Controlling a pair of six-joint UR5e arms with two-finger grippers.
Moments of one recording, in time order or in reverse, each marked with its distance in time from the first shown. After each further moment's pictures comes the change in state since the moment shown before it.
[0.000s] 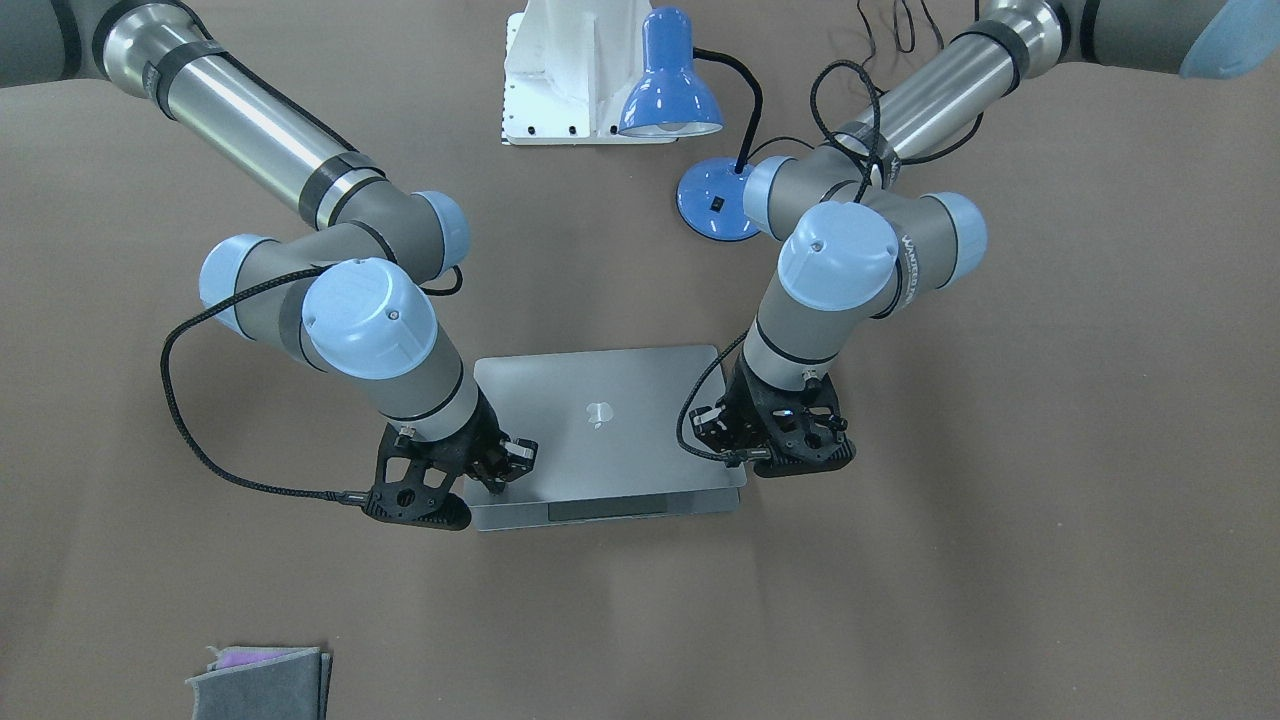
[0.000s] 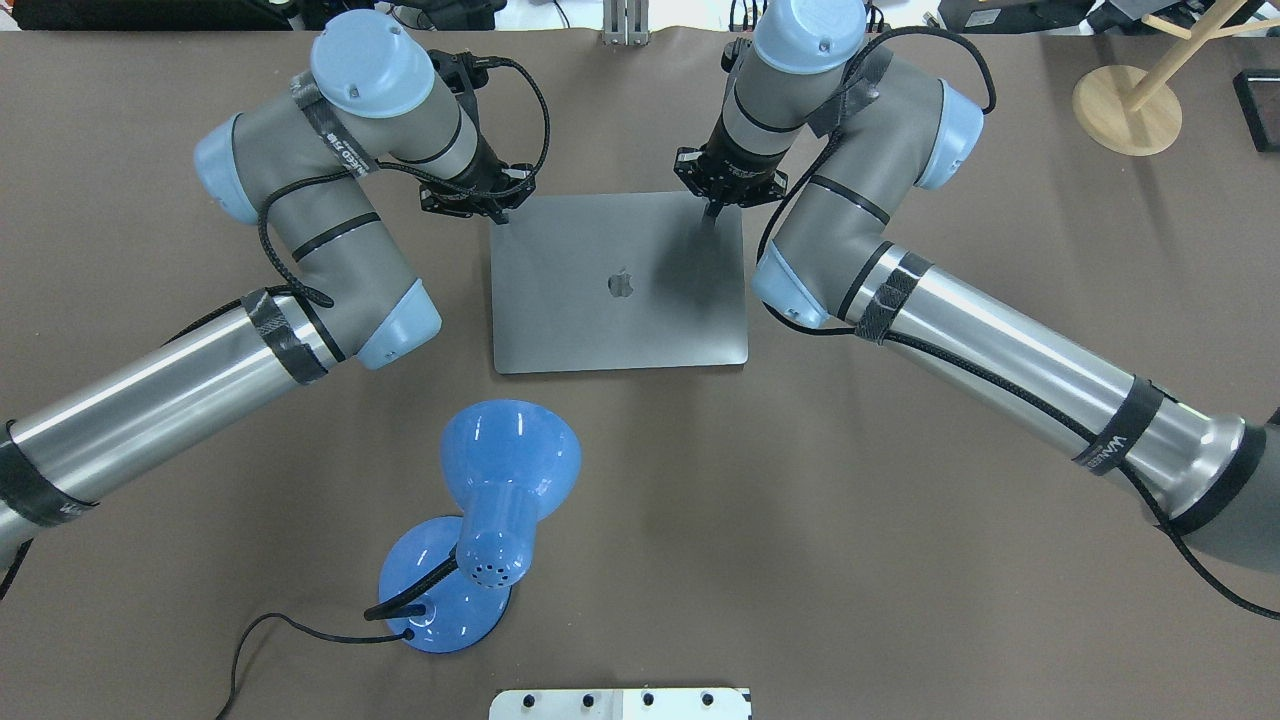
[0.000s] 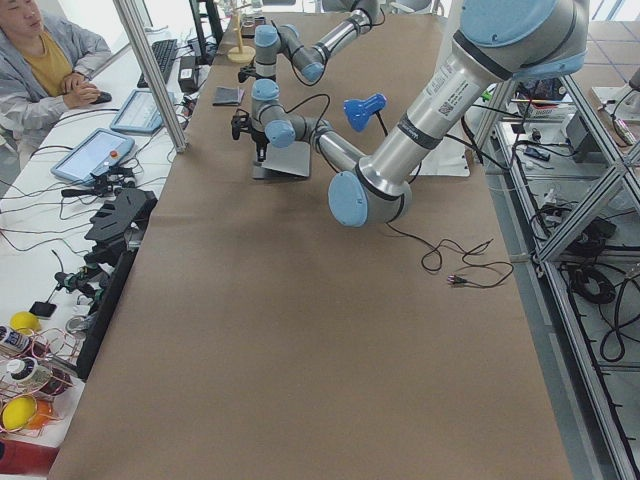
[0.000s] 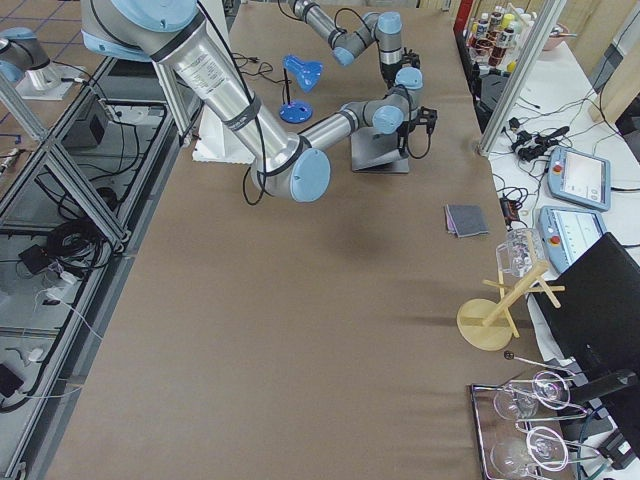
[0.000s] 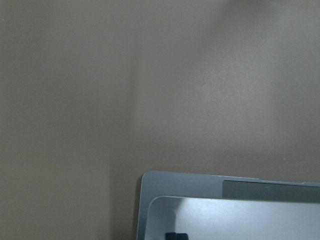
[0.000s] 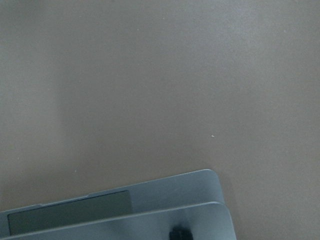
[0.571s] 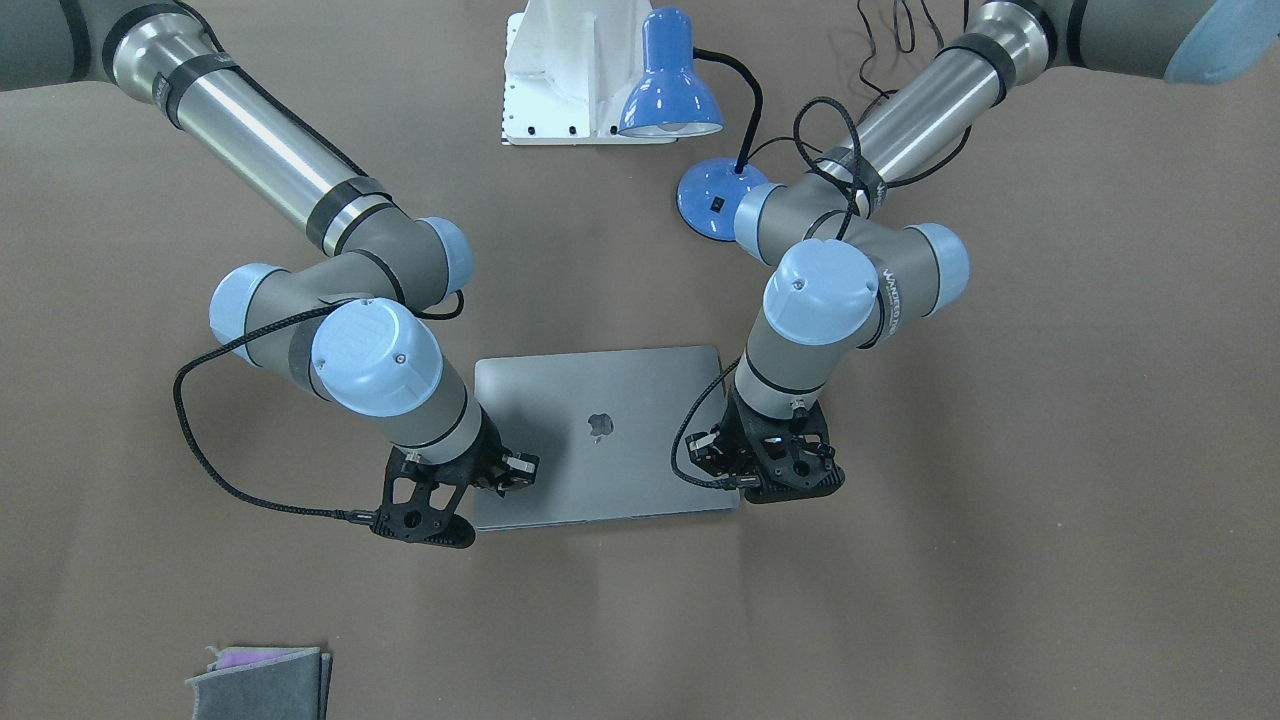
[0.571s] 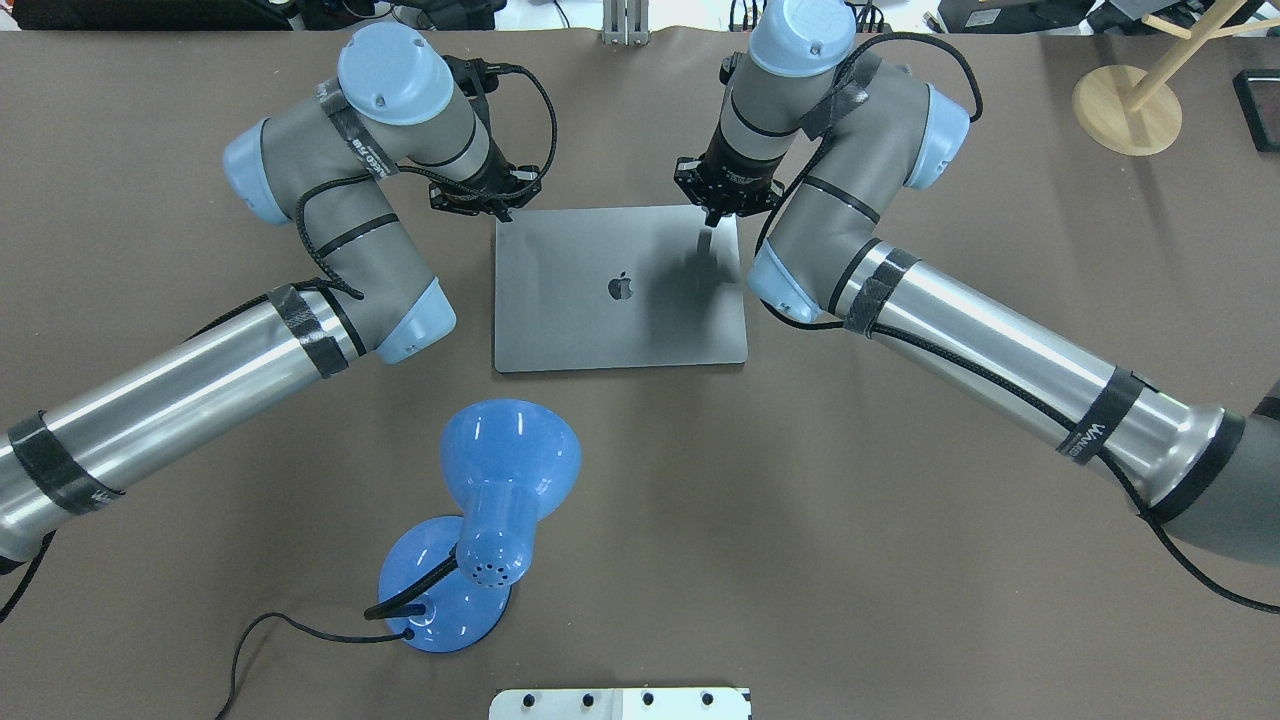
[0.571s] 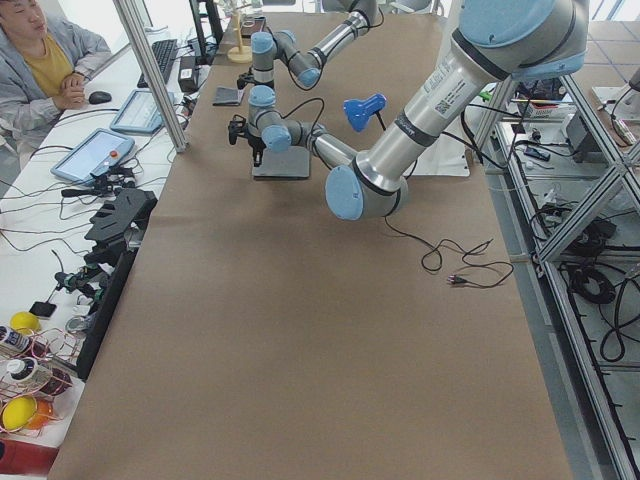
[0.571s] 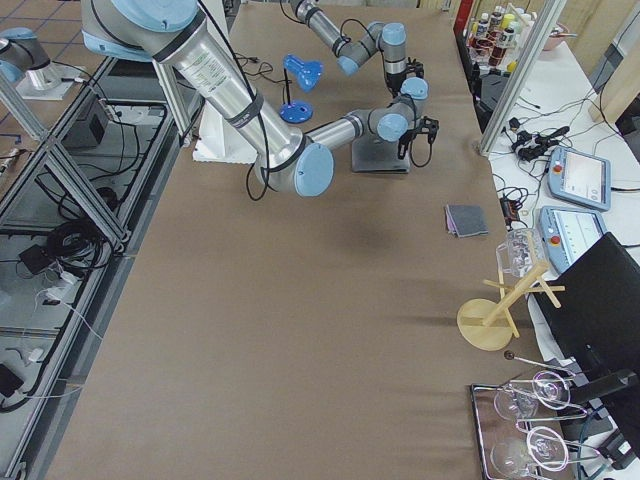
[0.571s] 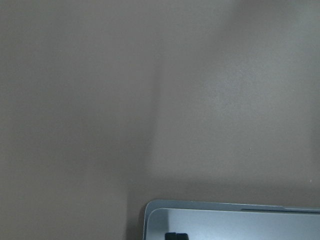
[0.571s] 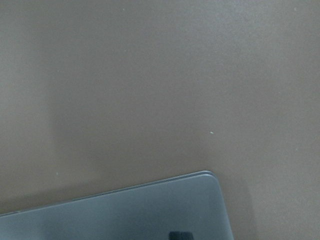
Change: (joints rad) left arm 0.009 -0.034 0.091 -0.040 0.027 0.015; right arm 0.000 0.029 -0.088 0.022 0.050 -0.002
